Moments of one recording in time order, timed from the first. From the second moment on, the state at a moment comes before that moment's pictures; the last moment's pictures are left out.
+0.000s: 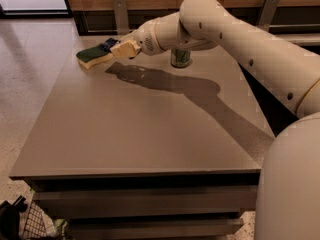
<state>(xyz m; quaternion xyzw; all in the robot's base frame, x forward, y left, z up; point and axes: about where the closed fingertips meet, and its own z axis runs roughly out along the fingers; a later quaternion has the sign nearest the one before) 0.721 0.104 0.901 -0.47 0.69 0.28 0.47</state>
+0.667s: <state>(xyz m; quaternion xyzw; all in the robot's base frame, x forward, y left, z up) 0.723 0.117 0.893 -0.46 0.69 0.28 0.48</state>
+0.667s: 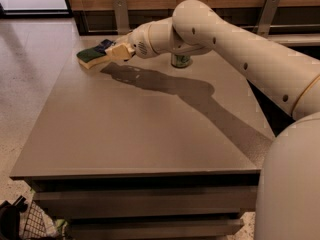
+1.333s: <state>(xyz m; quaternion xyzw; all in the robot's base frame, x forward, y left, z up) 0.722 0.122 0.891 -0.47 0.69 0.28 0.47</state>
